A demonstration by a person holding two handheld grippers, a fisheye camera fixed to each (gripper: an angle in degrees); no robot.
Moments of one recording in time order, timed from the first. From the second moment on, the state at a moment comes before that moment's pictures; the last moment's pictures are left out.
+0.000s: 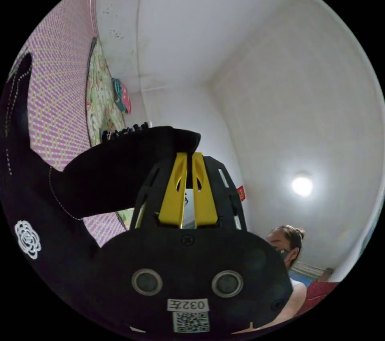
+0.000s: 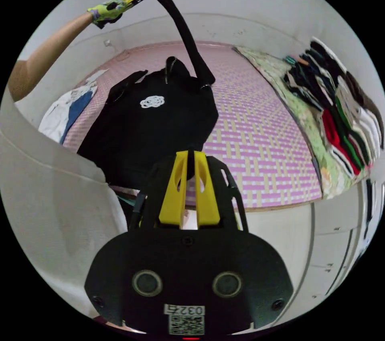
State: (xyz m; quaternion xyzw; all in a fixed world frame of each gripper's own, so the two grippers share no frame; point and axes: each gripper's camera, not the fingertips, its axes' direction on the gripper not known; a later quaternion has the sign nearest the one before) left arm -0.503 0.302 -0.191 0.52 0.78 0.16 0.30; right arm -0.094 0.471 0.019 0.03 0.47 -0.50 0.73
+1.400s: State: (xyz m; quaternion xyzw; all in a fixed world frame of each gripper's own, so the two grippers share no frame) left arm -0.573 0.373 0.146 0.54 0.70 -0.16 0.43; right arm -0.037 0.288 0.095 -0.17 0.33 -0.40 0.84
